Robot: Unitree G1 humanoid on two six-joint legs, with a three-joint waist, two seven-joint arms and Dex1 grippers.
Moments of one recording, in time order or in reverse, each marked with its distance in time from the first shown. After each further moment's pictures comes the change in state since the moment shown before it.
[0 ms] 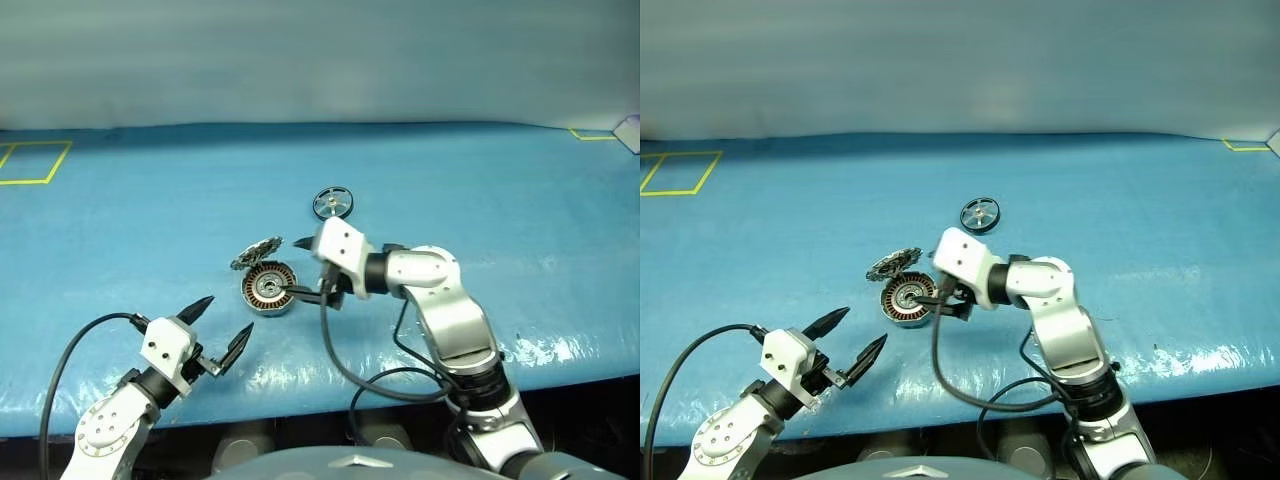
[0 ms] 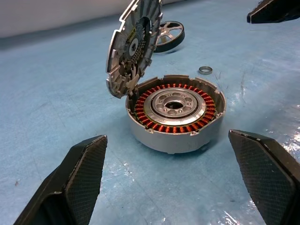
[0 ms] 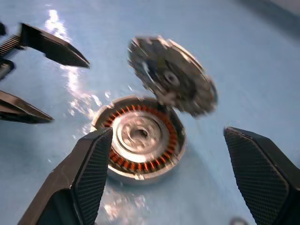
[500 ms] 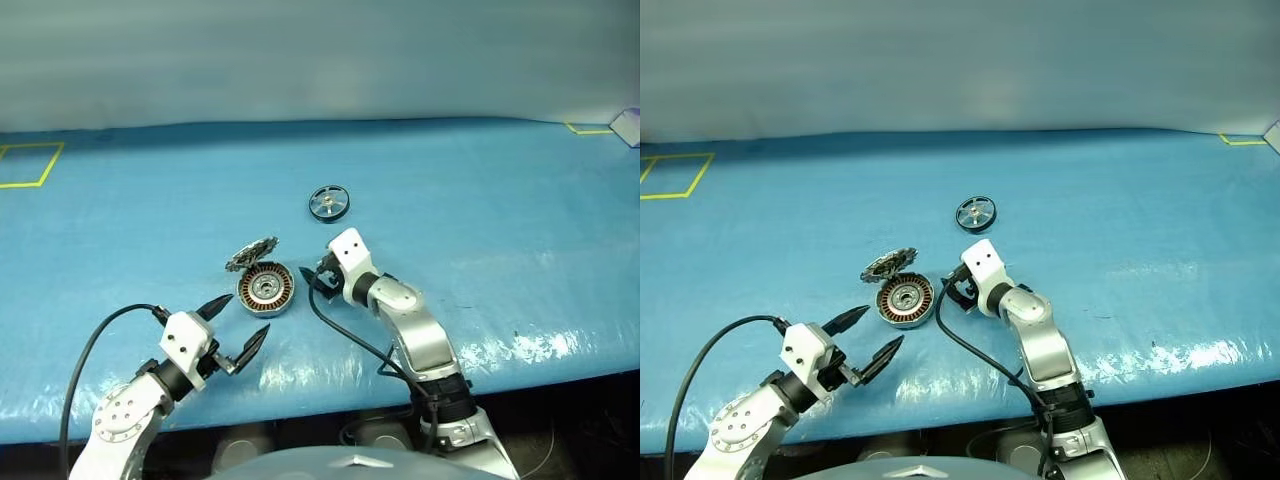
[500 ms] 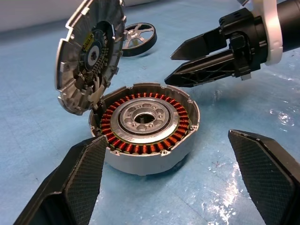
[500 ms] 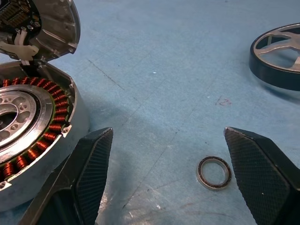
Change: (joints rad) left arm -0.048 -0.012 -0.073 0.025 0.015 0.009 -0.018; right arm 0.074 0.192 0.020 0.360 0.039 -0.264 -0.490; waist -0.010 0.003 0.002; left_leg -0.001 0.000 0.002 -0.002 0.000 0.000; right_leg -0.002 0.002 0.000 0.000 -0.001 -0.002
